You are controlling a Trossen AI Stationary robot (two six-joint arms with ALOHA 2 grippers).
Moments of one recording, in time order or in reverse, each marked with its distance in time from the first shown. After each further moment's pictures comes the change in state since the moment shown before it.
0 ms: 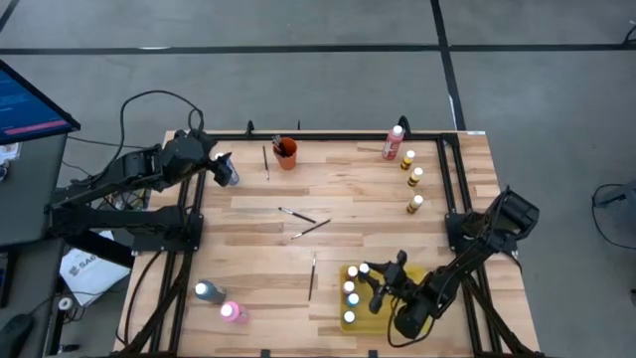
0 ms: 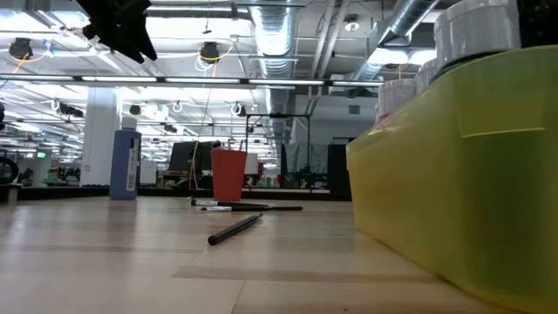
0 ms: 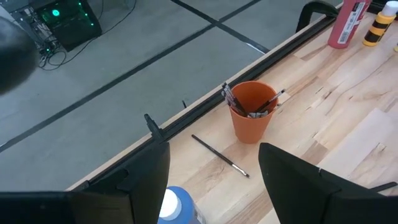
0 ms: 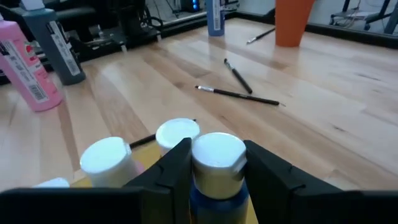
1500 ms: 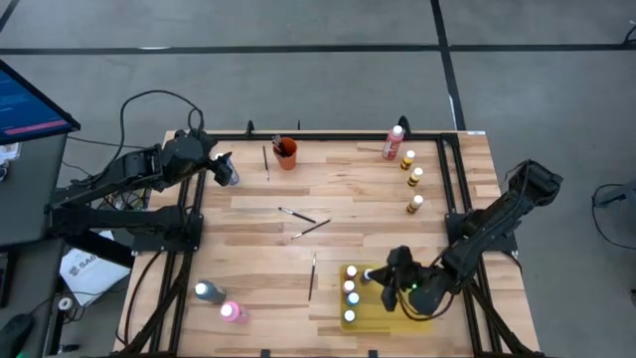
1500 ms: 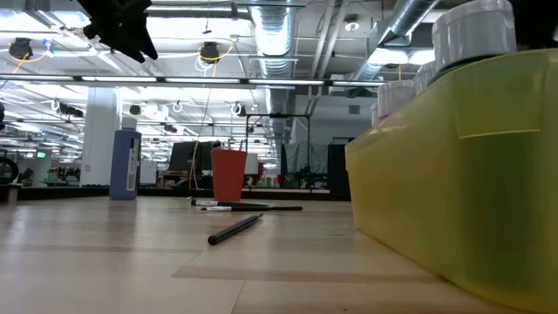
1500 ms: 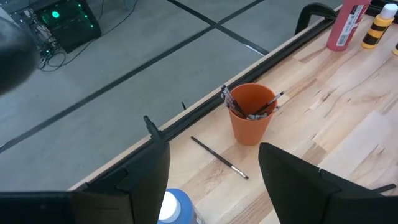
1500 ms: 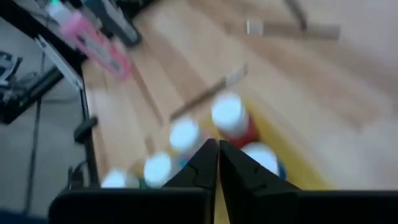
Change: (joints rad) left arm 0.000 0.000 0.000 0.009 0.001 0.004; right arm -0.051 -0.357 0.000 -0.187 -0.483 0.092
